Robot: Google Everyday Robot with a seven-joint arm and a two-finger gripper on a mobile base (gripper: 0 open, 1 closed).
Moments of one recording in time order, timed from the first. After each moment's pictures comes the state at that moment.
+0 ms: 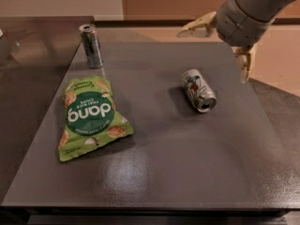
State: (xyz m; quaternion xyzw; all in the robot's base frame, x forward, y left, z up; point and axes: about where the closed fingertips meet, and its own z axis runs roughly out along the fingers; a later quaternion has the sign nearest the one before) arm 0.549 -0.152 0.959 -0.94 0.27 -0.14 0.17
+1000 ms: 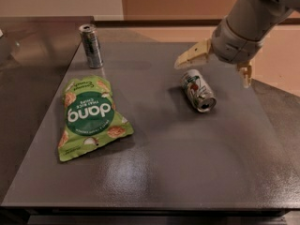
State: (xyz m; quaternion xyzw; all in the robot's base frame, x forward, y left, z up) arm 0.544 -0.156 0.910 -0.98 0.07 -0.11 0.11
